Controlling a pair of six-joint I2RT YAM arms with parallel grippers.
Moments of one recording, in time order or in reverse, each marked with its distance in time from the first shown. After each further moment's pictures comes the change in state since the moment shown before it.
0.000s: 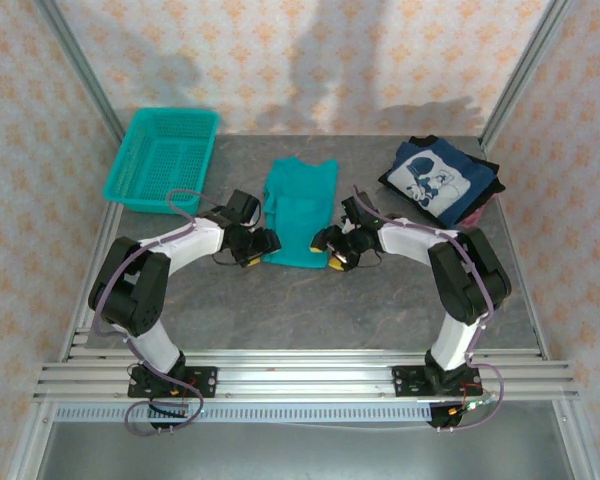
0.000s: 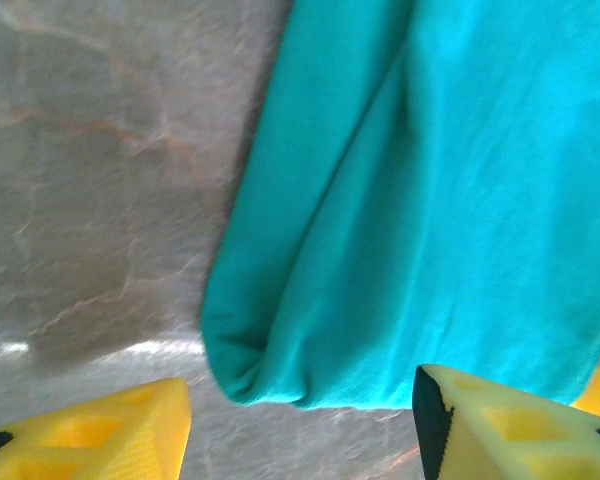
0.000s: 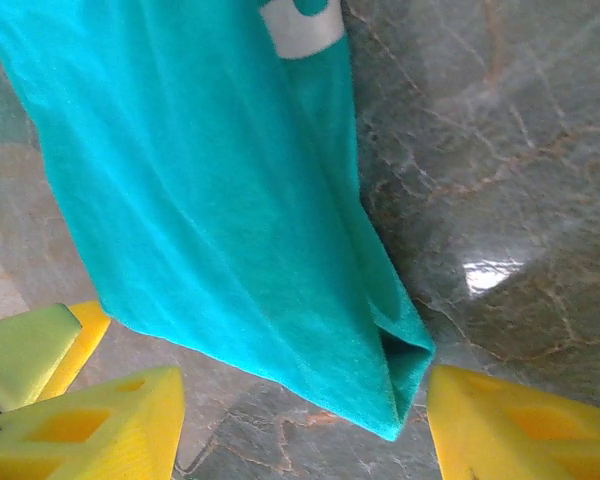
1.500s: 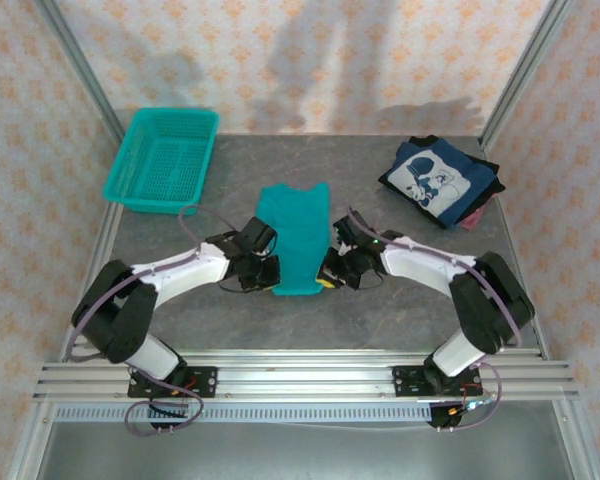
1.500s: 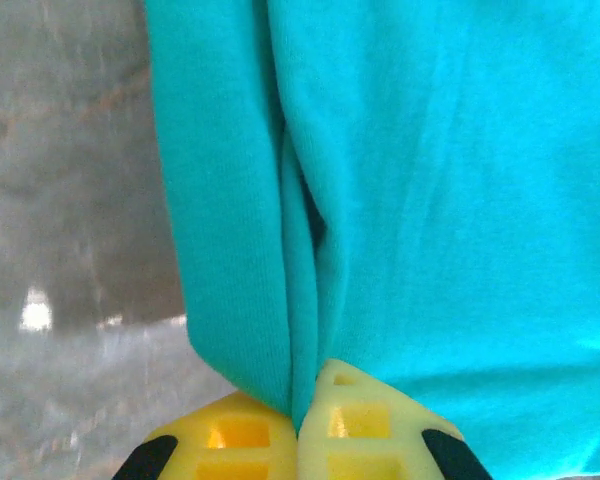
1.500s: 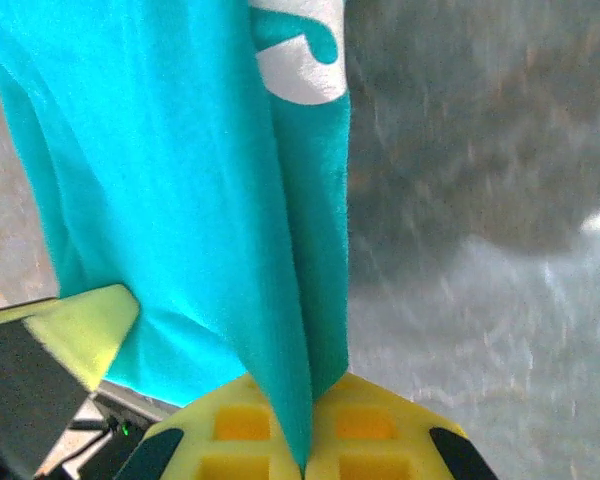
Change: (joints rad) left arm -0.220 -0.183 -0.151 -0.086 -0.065 -0.064; right arm 0.161 -0.223 -0.136 -0.143 0.064 0.079
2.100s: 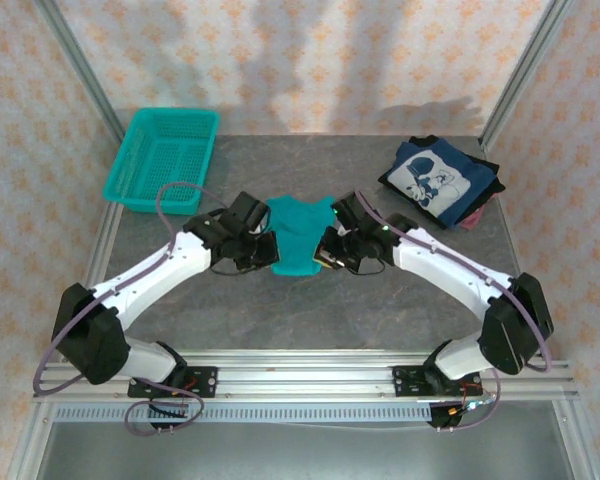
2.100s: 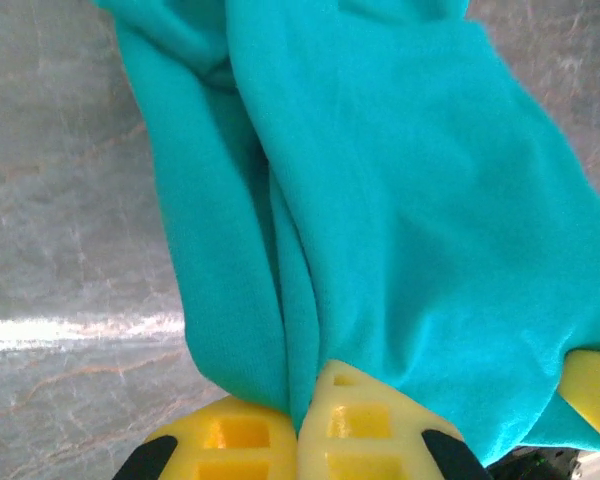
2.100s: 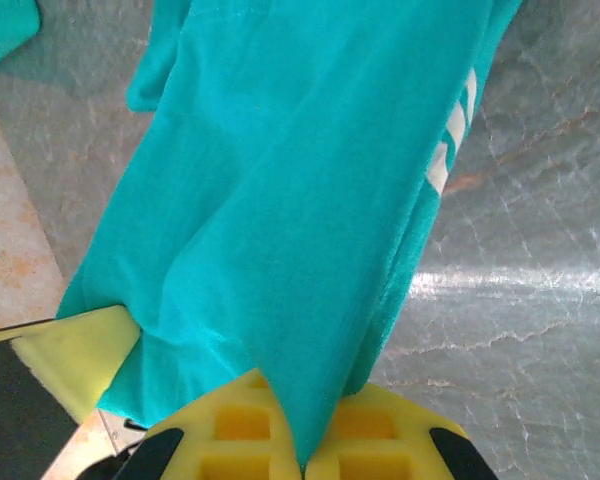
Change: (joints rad) left arm 0.036 -0.103 0.248 -0.235 -0.007 -0.010; right arm 0.037 -0.100 0.251 -0.229 0.143 0.008
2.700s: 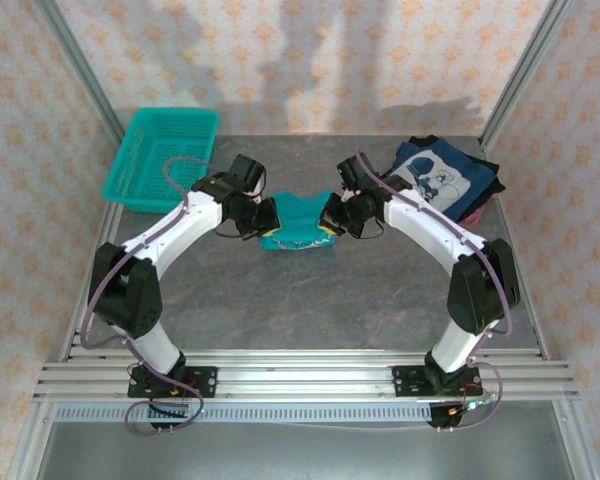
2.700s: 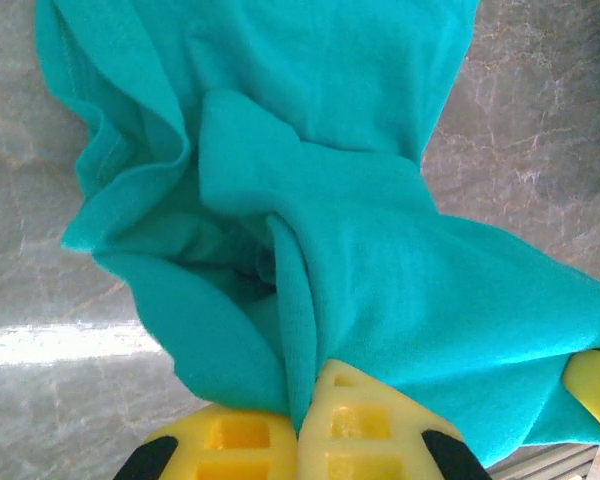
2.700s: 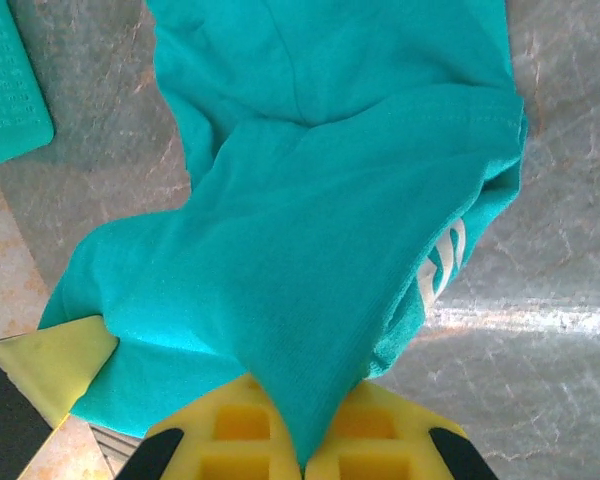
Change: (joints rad) left arm 0.169 0.290 0.278 -0.031 0.118 0.103; right arm -0.180 0.261 0.288 -0.104 -0.058 -0.148
